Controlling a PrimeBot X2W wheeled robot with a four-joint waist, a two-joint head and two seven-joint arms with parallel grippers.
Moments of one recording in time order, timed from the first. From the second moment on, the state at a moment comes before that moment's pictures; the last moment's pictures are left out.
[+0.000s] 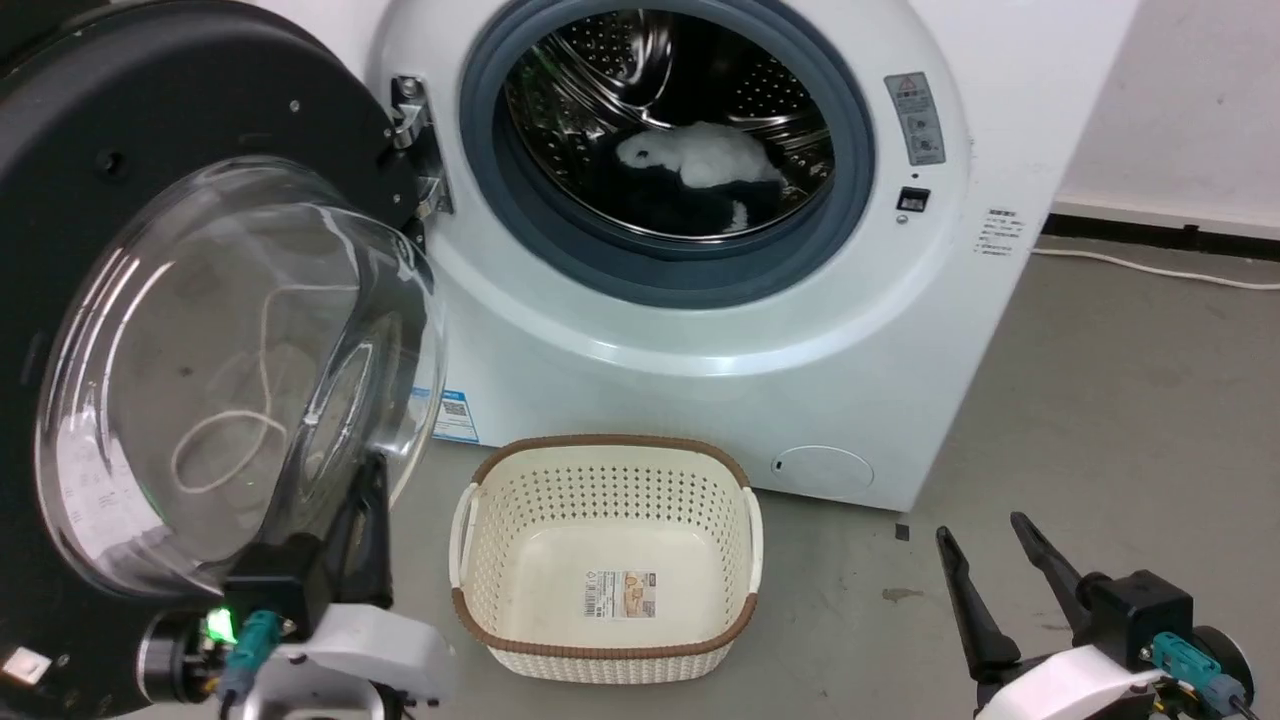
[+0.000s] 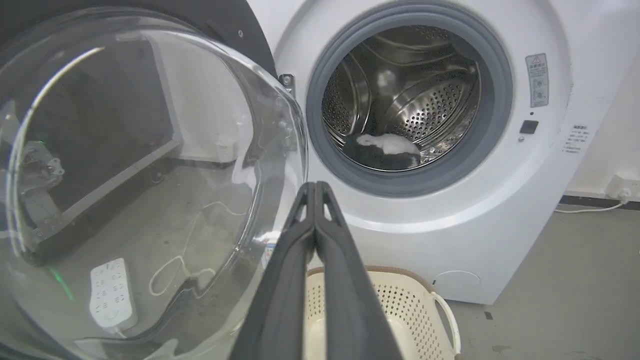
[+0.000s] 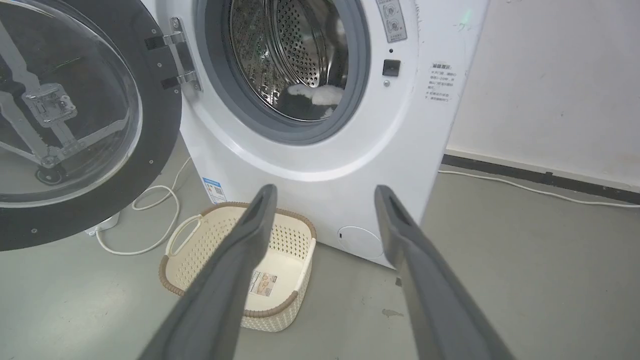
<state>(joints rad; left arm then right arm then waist) -0.02 0.05 -0.01 -0.05 -0.07 0.00 -0.05 0.03 -0.05 0.01 0.04 0.08 0.13 -0.05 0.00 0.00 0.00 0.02</state>
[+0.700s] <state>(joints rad) -0.10 0.05 0.29 -0.22 -0.12 0.00 -0.09 0.04 -0.05 0.01 0.10 0.15 0.13 -0.09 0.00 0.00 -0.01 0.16</state>
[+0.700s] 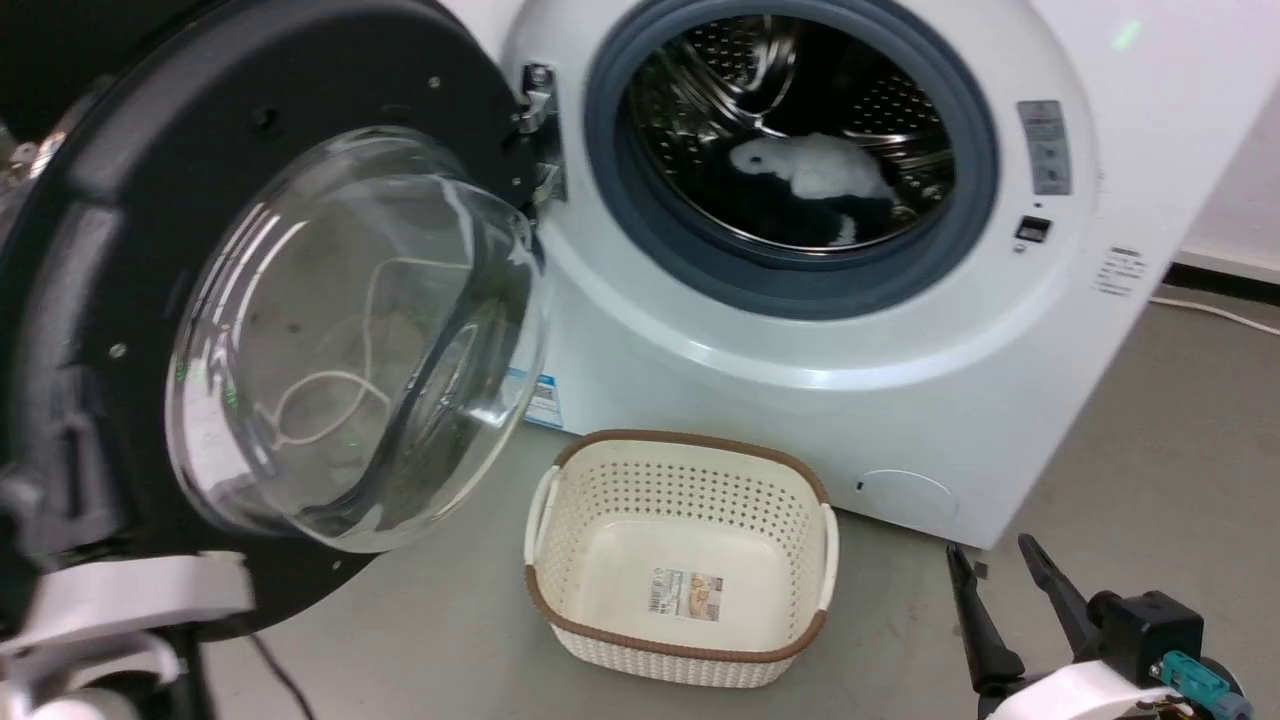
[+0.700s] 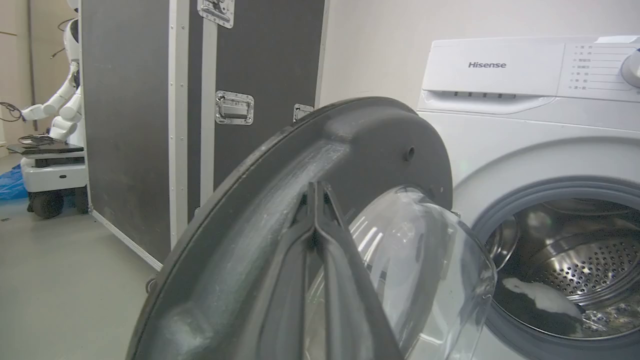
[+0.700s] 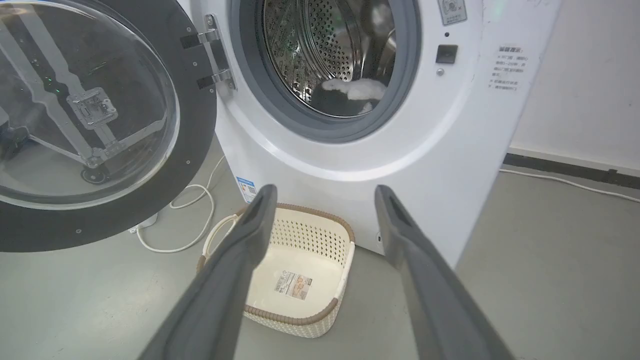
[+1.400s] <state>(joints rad) -0.21 0.17 0.54 0.12 -0.25 -0.05 -0.03 0.04 -0.05 -0.01 0.14 0.18 0.13 -0.13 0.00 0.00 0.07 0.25</state>
